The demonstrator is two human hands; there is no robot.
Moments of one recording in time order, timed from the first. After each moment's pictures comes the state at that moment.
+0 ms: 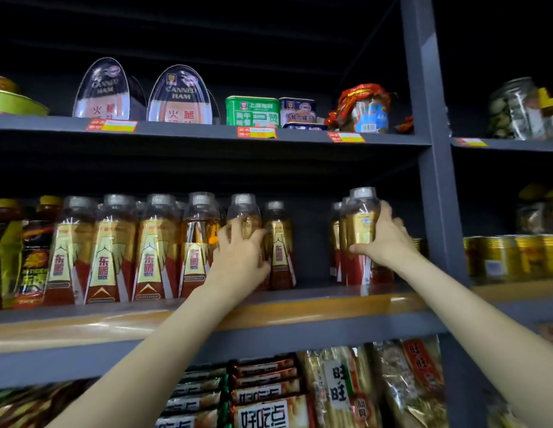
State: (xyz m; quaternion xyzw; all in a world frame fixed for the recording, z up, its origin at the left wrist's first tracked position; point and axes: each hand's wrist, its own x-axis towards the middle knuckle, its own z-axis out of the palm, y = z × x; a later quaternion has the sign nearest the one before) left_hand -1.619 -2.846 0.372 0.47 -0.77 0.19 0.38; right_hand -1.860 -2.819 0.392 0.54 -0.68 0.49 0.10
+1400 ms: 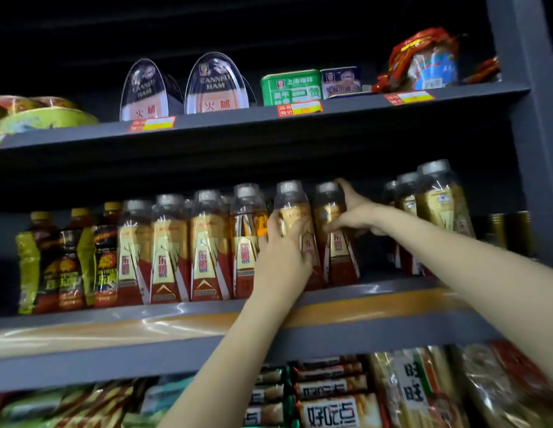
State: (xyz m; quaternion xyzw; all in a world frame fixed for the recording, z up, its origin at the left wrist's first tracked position) left_hand -1.610 -2.864 0.358 0.45 -0.75 0.14 0.46; right_hand -1.780 -2.911 0.431 0.69 -0.57 0.43 -0.09
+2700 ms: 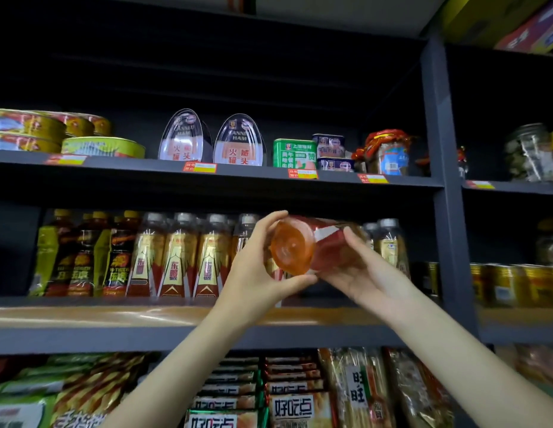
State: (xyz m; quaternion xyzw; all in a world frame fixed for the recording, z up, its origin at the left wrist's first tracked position) left_hand -1.557 -2.730 0.366 0.15 -0.77 -0.07 0.61; right_hand -1.737 -2.711 0.382 0.46 -0.18 0.67 -0.55
